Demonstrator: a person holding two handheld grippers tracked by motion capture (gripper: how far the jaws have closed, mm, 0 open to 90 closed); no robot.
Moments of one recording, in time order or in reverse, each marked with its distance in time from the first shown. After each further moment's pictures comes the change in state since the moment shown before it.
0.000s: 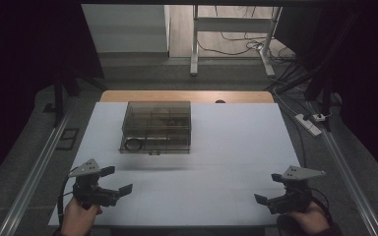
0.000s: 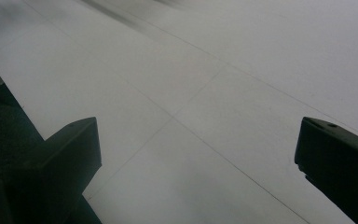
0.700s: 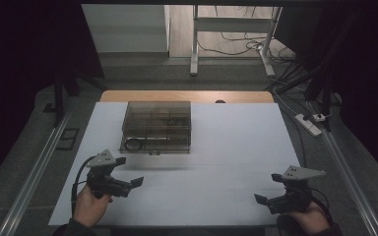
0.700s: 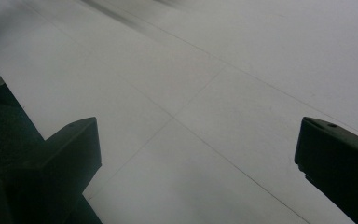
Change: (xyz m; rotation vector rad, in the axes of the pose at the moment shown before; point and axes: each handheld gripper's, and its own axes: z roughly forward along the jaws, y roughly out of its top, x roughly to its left) left arm 0.000 0.023 0.026 0.011 -0.008 0.094; right arm 0.000 0.000 0.000 -0.003 0.003 0.002
